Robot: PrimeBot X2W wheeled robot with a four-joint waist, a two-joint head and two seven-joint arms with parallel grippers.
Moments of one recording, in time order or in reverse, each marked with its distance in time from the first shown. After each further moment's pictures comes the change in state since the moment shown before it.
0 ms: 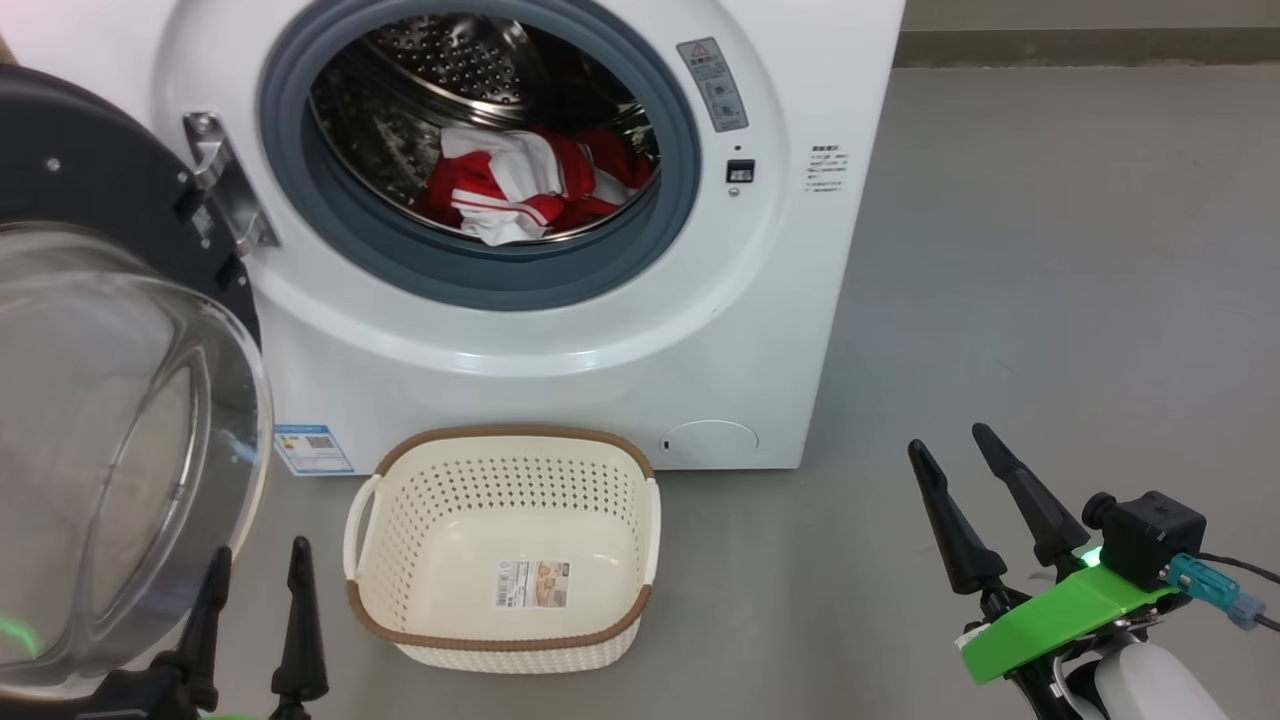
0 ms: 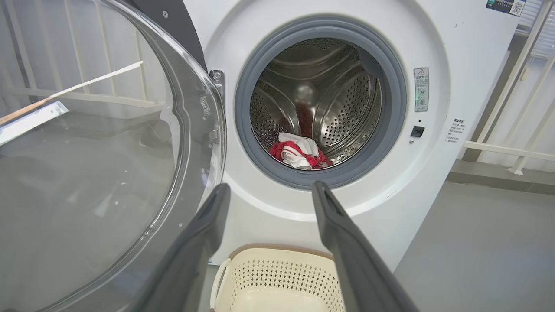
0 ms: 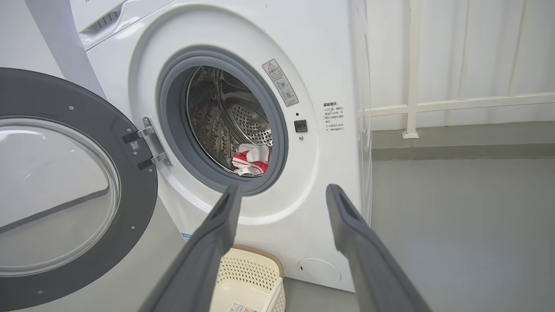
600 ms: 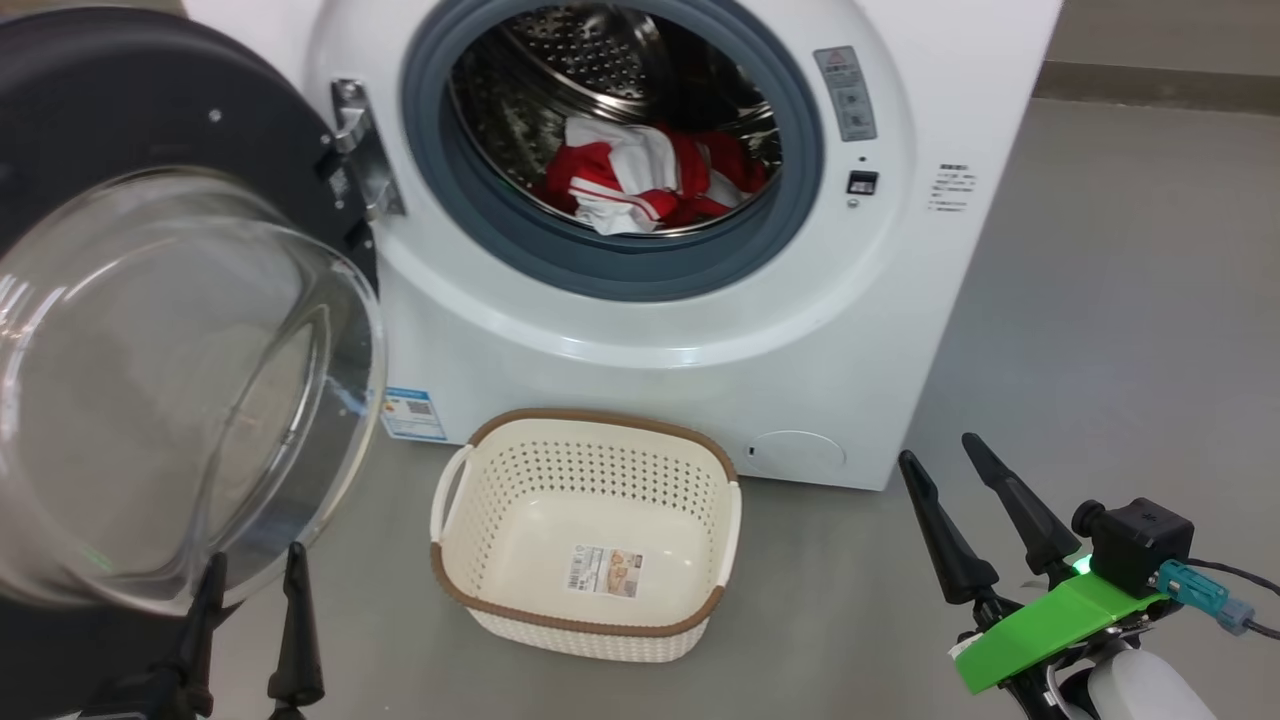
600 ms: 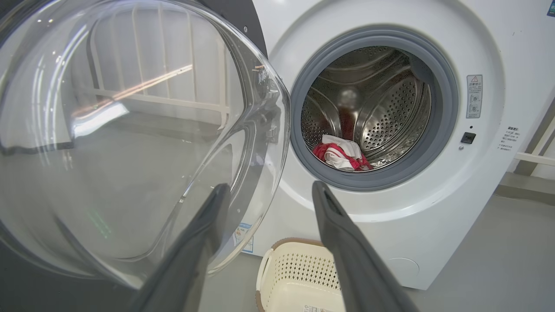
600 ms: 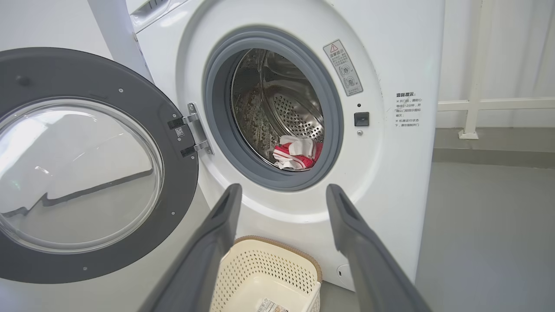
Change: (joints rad) left arm 0.003 0.000 0.008 0.007 0.011 0.003 0.000; right arm 0.006 -0.003 0.020 0.003 0.000 0.000 0.000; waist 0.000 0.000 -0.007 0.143
